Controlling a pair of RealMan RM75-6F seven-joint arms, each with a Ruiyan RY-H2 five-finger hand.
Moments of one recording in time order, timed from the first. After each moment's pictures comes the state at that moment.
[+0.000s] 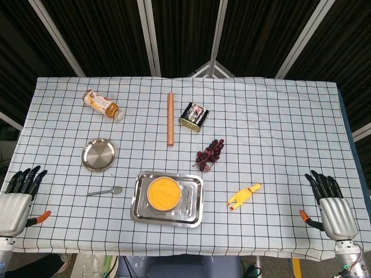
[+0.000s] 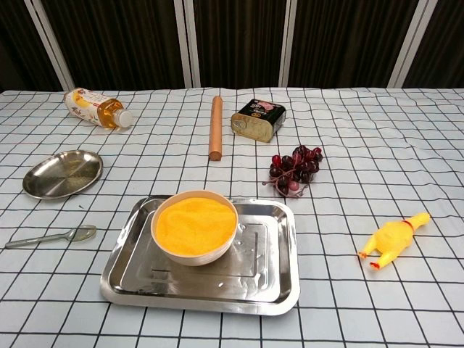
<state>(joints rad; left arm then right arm) -0.07 -1.14 0.03 -1.69 1.54 1.49 0.21 0.07 -1.13 0.01 -1.64 -1.55 1.46 -0.01</state>
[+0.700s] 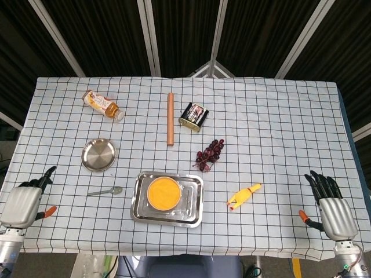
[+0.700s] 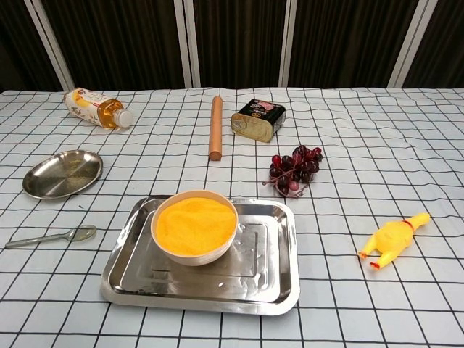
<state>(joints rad) -0.13 -1.15 -0.02 -1.77 1.43 1.38 0.34 0.07 -1.13 0.01 -1.65 -1.55 1.45 0.01</state>
